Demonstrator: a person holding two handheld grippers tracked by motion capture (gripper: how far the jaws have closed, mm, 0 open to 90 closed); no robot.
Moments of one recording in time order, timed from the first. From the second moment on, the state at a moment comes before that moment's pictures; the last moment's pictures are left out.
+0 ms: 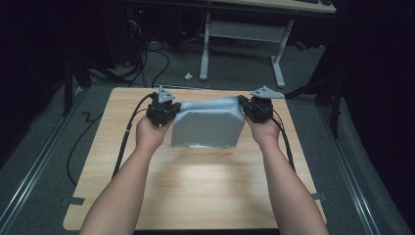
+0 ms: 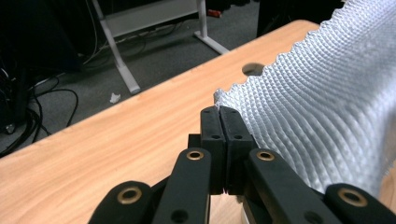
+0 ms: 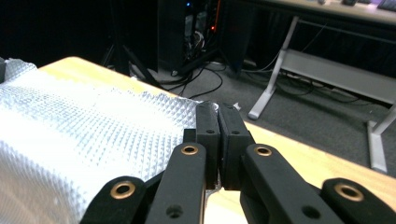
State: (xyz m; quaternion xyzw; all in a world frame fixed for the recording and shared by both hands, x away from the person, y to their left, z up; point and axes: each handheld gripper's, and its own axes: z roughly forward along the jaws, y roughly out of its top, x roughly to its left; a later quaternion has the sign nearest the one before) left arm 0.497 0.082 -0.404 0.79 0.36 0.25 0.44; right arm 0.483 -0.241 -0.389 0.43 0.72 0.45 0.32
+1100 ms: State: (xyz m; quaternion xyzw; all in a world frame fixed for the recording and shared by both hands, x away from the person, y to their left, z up) left arm 0.477 0.084 -0.461 0.80 0.36 0.18 0.45; right arm 0.463 -0.241 -0.460 0.45 0.73 0.44 0.27
